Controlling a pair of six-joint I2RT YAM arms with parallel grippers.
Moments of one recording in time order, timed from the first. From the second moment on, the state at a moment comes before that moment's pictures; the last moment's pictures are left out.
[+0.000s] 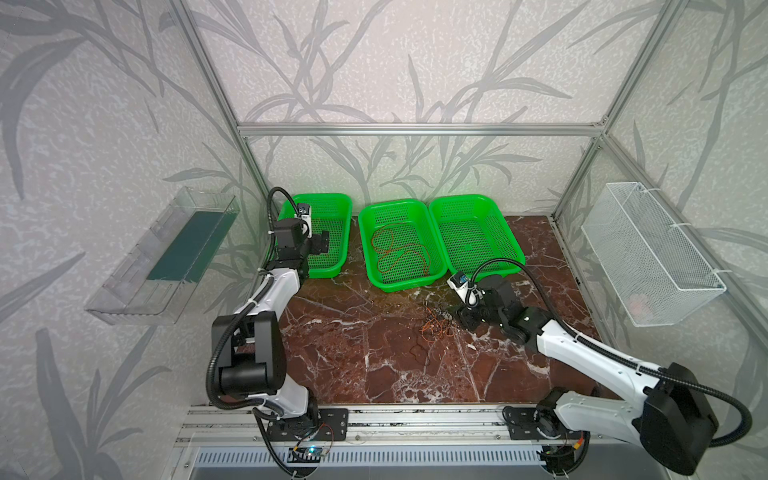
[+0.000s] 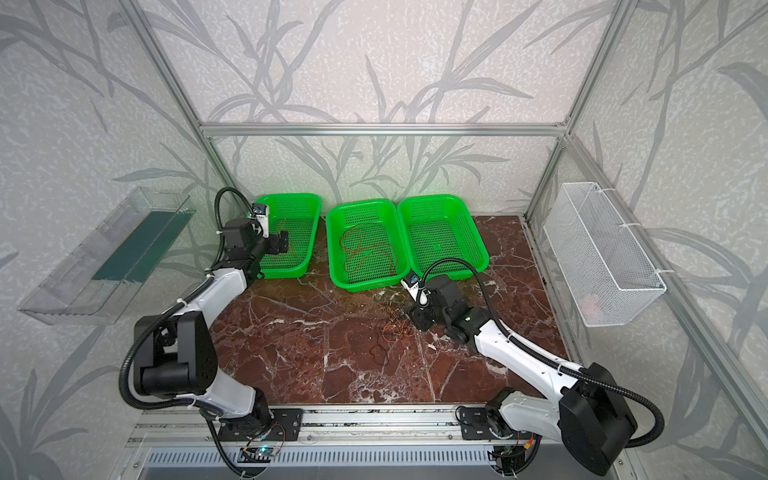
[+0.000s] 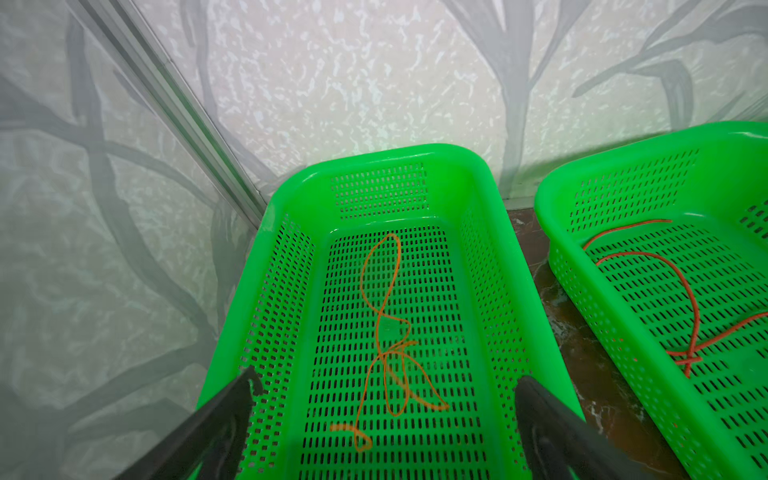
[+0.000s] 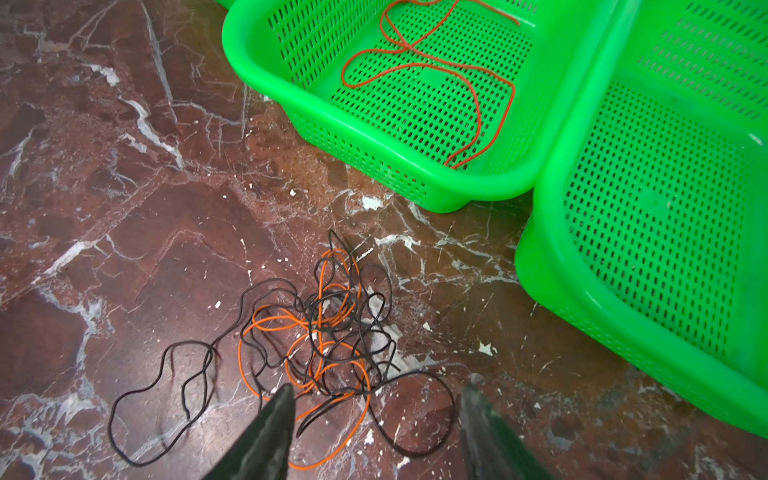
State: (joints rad) left arm 0.11 1.52 1.03 0.11 -0.01 0.18; right arm 0.64 1.20 0.72 -0.25 -0.08 -0.10
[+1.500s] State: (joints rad) left arm -0.09 0.96 0.69 -0.07 0.03 0.09; right arm 0.96 1.73 1.13 -0.76 -0.45 -0.85
